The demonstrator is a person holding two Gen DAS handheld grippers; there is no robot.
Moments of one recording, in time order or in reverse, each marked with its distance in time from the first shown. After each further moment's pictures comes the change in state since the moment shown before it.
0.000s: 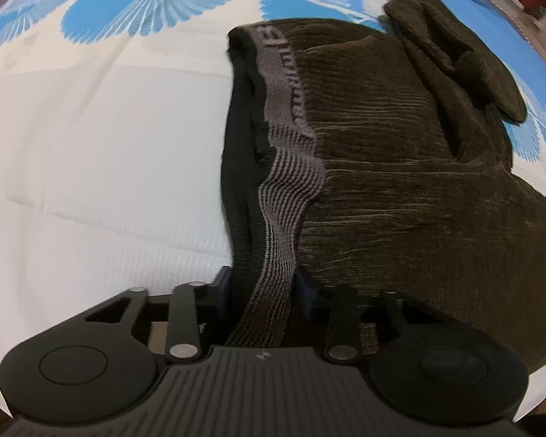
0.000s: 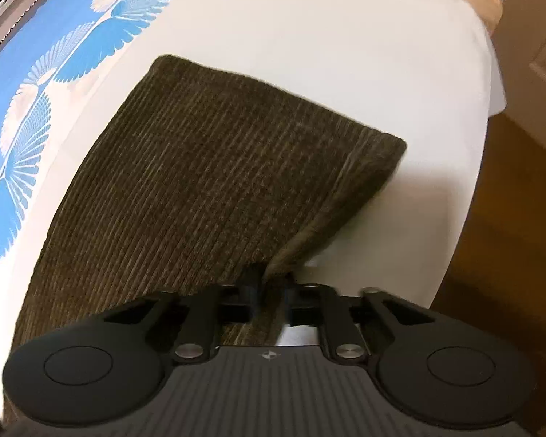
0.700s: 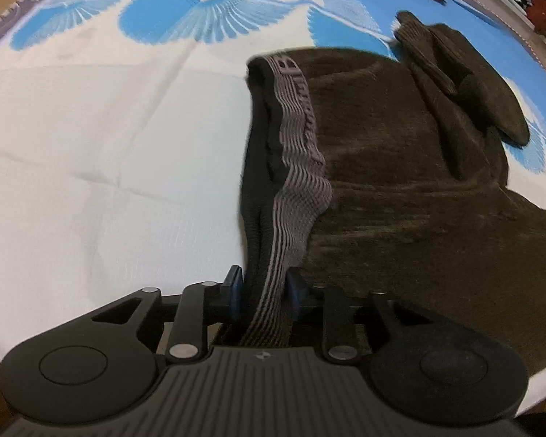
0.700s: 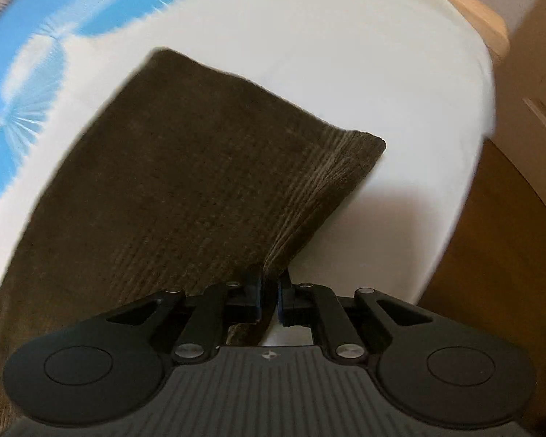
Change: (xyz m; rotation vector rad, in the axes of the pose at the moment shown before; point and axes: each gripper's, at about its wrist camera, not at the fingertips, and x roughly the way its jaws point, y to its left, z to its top) left arm -0.046 0.033 -0.022 -0.063 -0.055 0.059; right arm -0.012 0.021 -0.023 -0.134 0.027 -0.161
